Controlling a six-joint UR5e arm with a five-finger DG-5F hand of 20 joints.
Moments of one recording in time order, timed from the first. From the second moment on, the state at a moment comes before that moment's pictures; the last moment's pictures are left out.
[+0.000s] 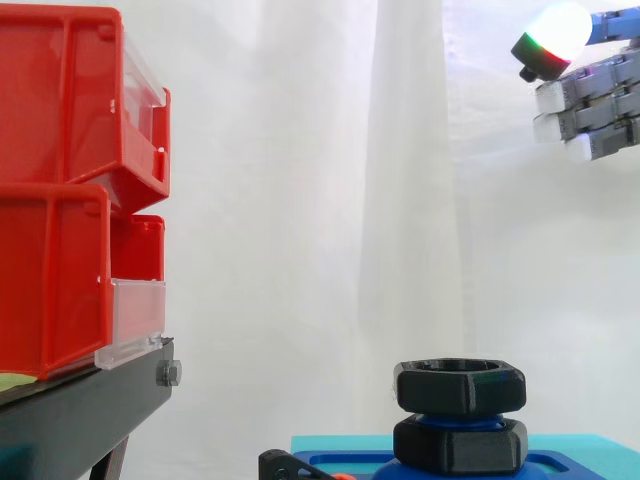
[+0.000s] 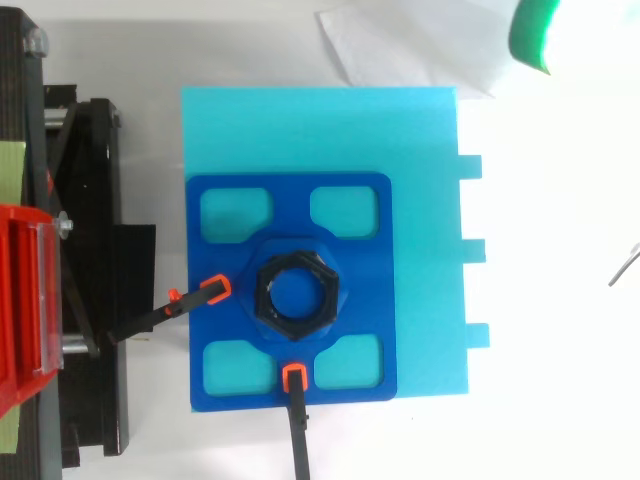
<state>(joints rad) -0.07 -1.76 -1.56 -2.91 -1.61 -0.38</state>
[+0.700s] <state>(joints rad) -0.07 -1.76 -1.56 -2.91 -1.61 -0.38</state>
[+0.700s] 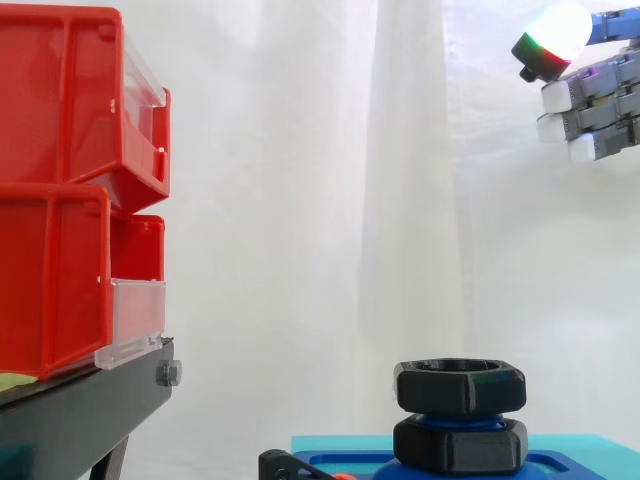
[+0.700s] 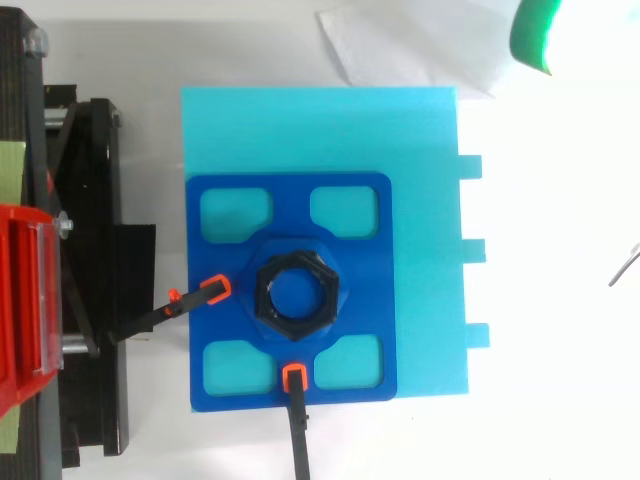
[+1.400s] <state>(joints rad) -0.06 -1.76 -1.55 -2.93 -1.60 -0.39</state>
